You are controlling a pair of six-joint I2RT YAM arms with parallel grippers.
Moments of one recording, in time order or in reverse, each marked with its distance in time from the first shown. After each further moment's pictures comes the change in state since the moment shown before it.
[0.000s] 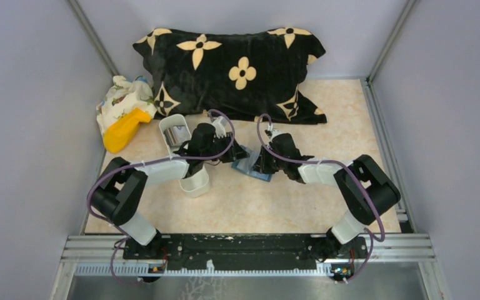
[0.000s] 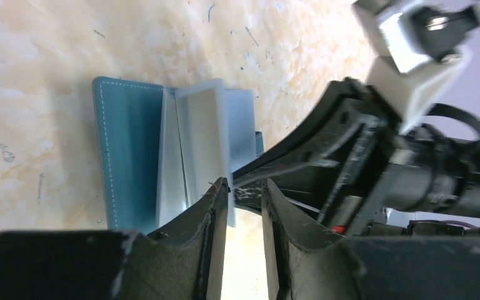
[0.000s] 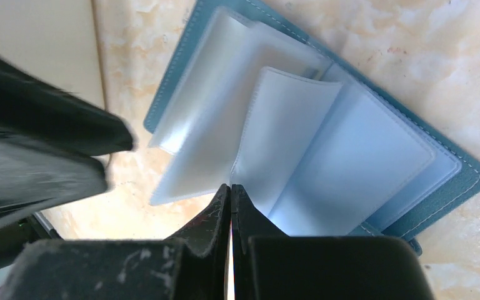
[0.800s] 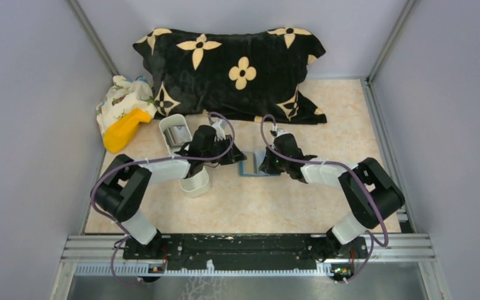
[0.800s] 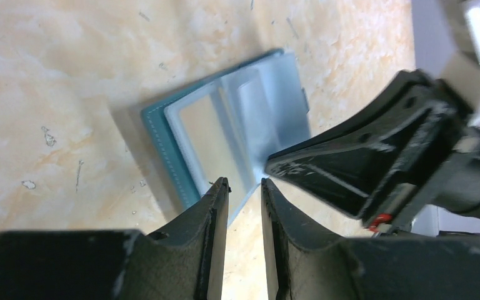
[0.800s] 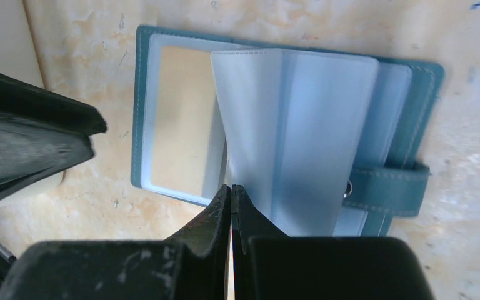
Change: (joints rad) left arm 0.011 0.002 -0.019 -0.017 -0.047 0.025; right arm -0.014 -0.007 -0.001 -0.096 0.113 -0.021
